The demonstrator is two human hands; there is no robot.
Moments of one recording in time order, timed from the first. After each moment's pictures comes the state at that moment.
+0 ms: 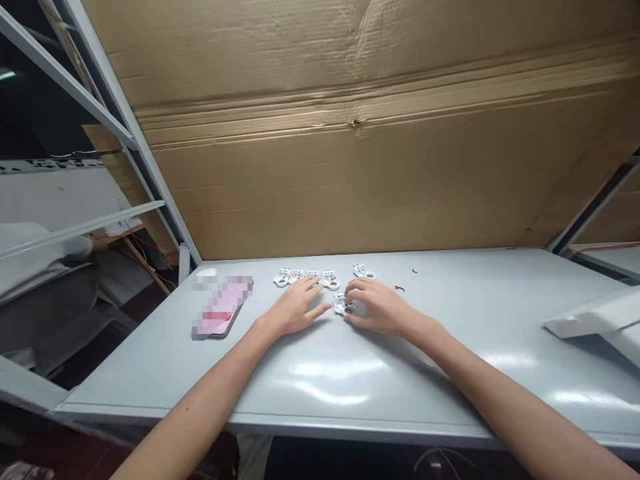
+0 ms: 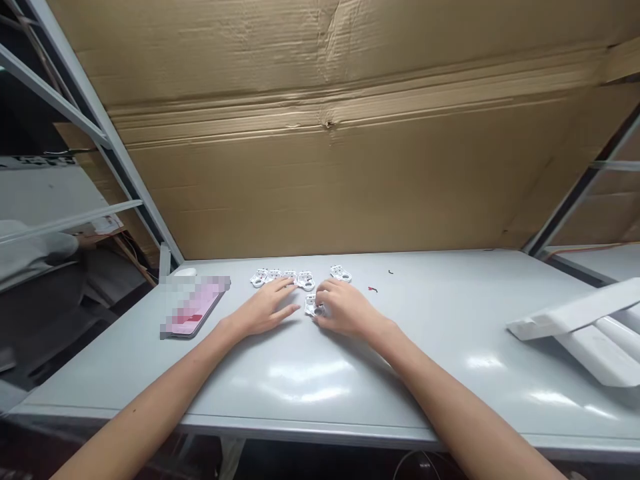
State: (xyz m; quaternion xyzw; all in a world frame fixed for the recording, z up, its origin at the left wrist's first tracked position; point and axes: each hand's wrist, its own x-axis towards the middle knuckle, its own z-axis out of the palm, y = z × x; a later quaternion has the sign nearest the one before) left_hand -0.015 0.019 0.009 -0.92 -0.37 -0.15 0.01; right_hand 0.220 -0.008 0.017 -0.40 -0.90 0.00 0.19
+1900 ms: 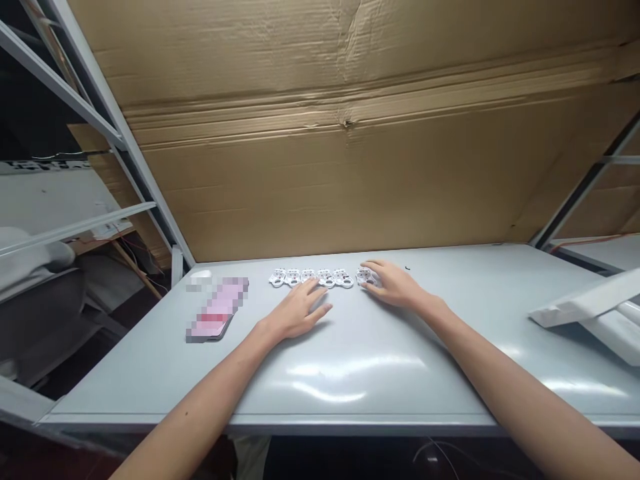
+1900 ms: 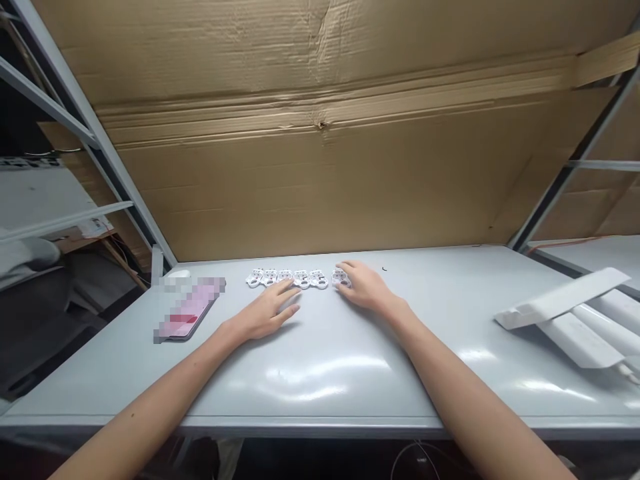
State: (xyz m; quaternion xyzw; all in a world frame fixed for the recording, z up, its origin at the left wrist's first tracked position) left_hand -0.009 0.013 0.006 -0.92 -0.38 -0.12 -0.03; right_hand 0.269 0.031 0.001 -0.55 -0.81 0.01 0.21
